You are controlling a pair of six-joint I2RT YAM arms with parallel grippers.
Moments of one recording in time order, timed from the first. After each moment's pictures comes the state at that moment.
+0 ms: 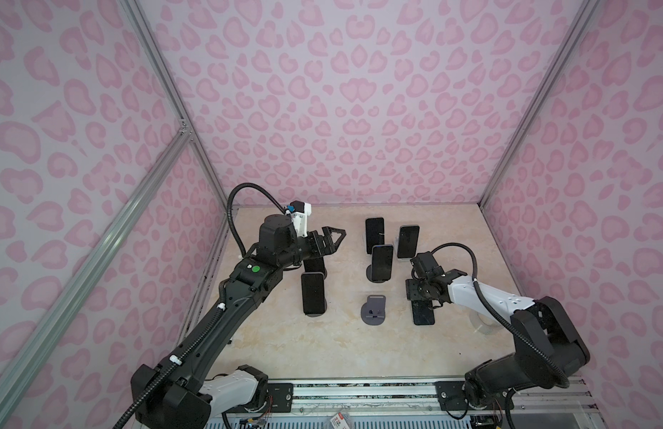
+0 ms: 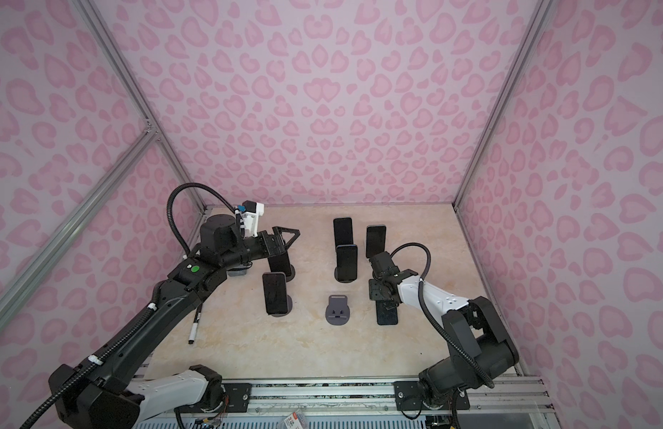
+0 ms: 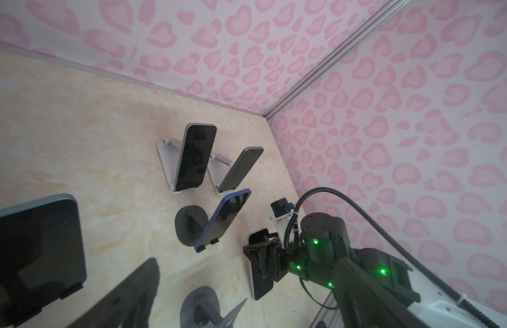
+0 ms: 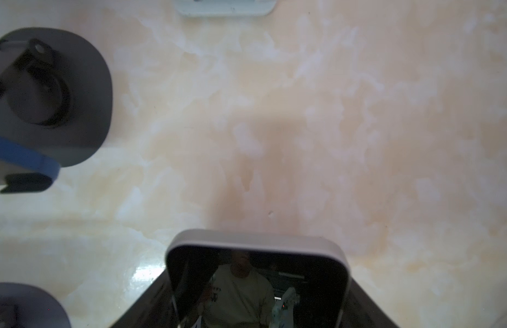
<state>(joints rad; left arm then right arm) -0.43 1.20 1.13 -0.29 0.38 -0.64 0.42 1.51 0.81 -0.48 0.20 0.38</state>
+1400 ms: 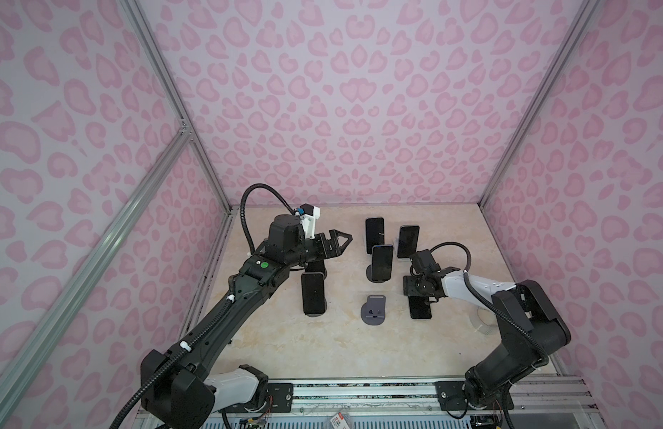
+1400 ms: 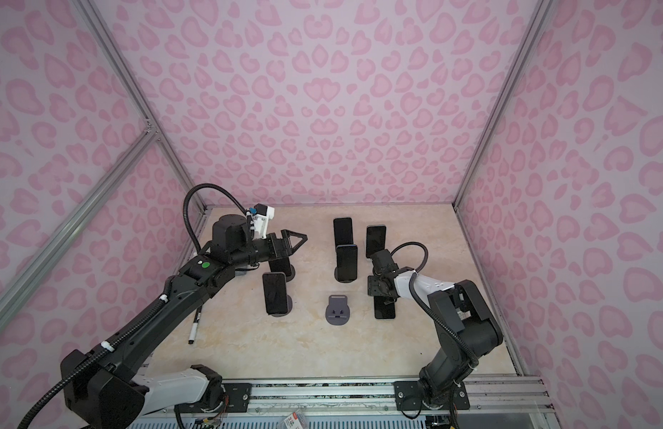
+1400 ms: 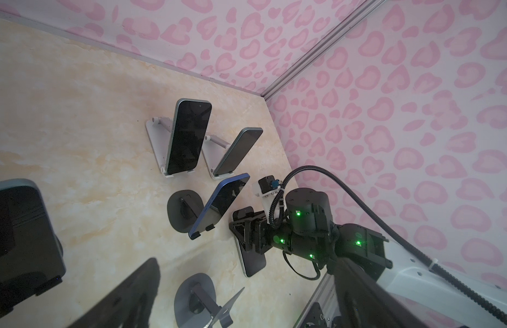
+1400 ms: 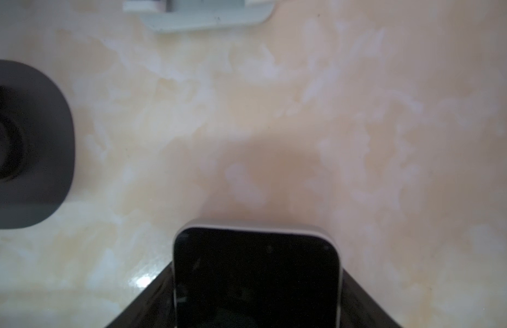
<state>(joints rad) -0.46 1.26 1.13 -0.29 0.43 -0.64 0.37 1.65 0.83 -0.35 0.16 0.39</state>
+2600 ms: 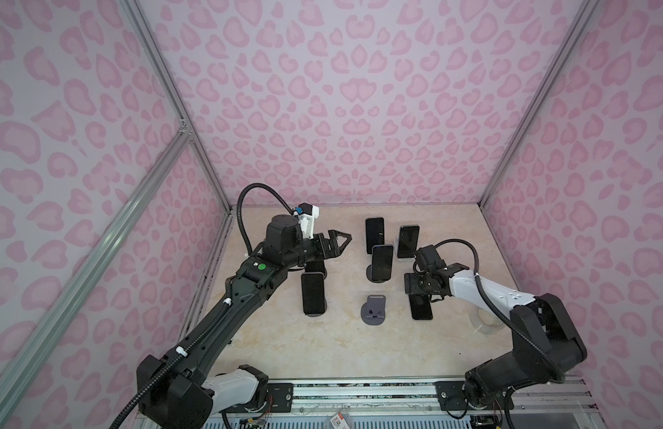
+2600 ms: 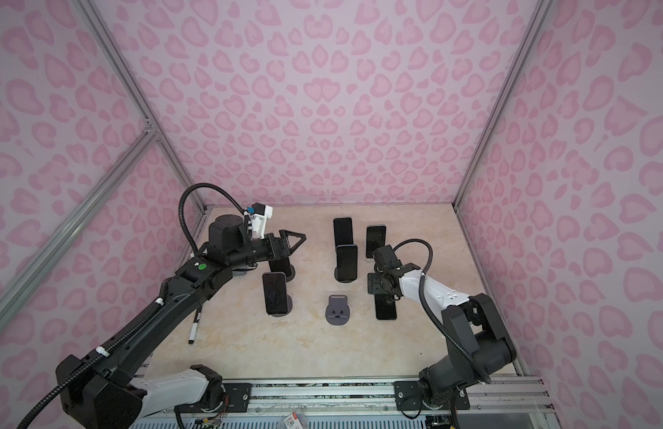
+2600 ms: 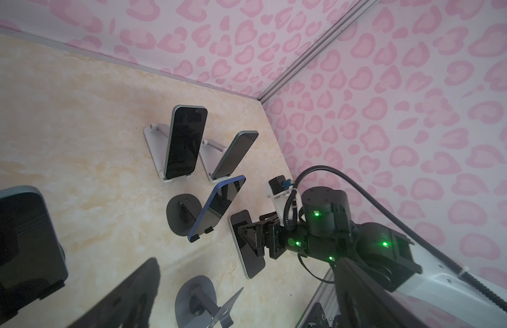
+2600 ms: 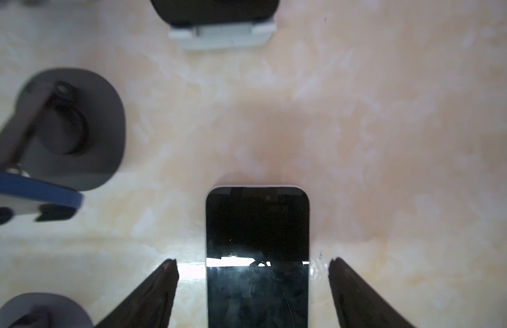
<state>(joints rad) -0.46 1.23 1.13 -0.29 0.43 -0.63 0.40 1.48 0.89 -0.53 0.18 0.40</state>
